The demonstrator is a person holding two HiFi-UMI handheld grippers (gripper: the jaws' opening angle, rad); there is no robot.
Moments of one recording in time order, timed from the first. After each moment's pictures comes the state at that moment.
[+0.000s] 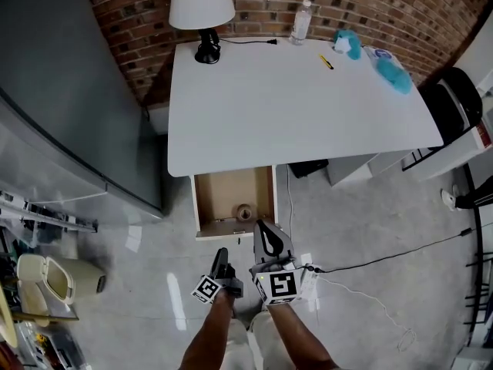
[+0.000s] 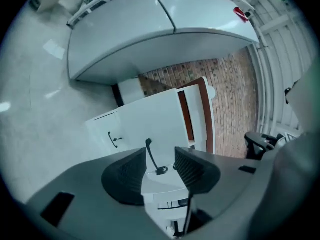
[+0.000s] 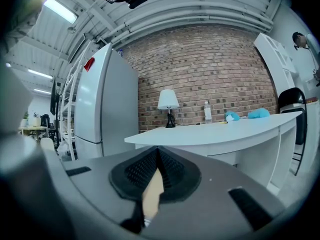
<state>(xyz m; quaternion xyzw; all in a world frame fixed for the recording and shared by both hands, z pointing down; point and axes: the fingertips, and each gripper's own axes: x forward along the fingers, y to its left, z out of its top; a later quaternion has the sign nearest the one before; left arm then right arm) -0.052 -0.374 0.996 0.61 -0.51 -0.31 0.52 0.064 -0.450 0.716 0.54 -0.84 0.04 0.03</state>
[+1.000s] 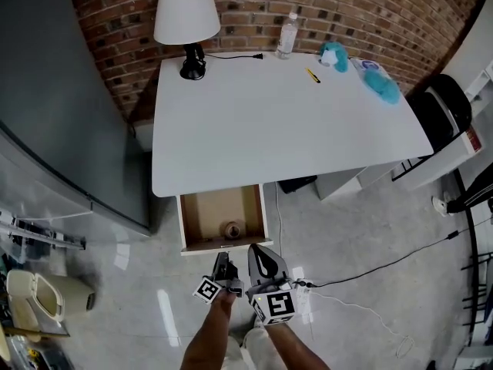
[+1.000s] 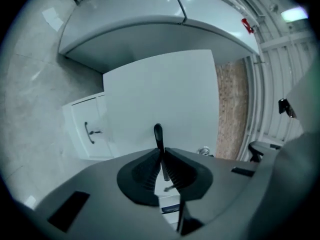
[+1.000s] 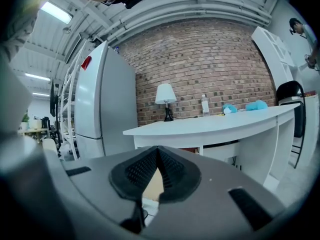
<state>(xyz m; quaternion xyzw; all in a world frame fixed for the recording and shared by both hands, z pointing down) -0.002 -0.442 0.998 0.59 -0.43 -0.42 0.54 0.081 -0.443 0.741 0.53 -0.84 0.07 0.04</state>
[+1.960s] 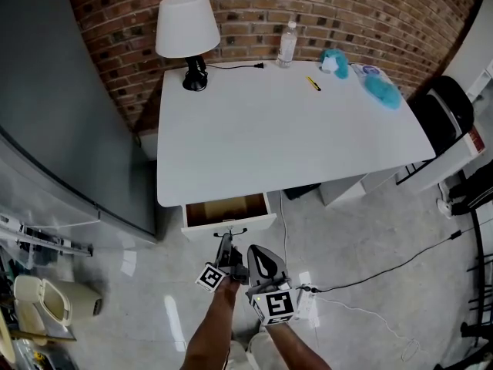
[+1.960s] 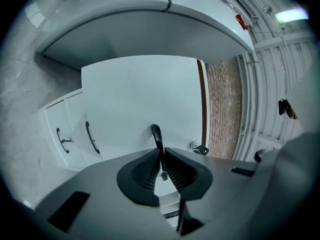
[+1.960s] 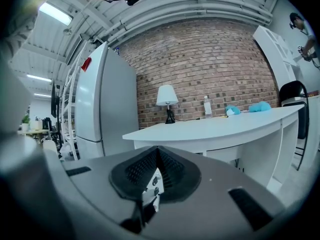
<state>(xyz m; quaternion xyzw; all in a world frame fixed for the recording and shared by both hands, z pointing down) 0.001 -0.517 0.931 0.62 -0.42 -0.43 0.50 0.076 -0.460 0.729 0.53 -0.85 0.07 0.03</state>
